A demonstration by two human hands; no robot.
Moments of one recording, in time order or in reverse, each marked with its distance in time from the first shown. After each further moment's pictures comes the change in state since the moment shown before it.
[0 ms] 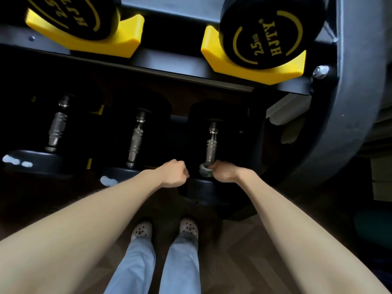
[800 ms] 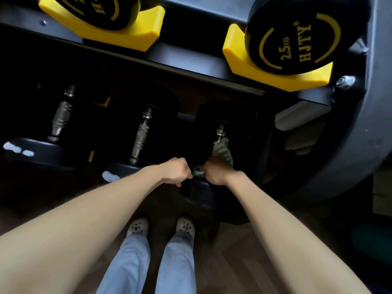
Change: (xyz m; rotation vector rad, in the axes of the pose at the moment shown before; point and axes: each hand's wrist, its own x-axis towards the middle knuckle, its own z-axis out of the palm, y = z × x) left_hand 0.015 -0.013 -0.001 -0.245 -0.091 -0.046; right_hand 0.028 -0.019 0.013 -0.682 0.104 -0.072
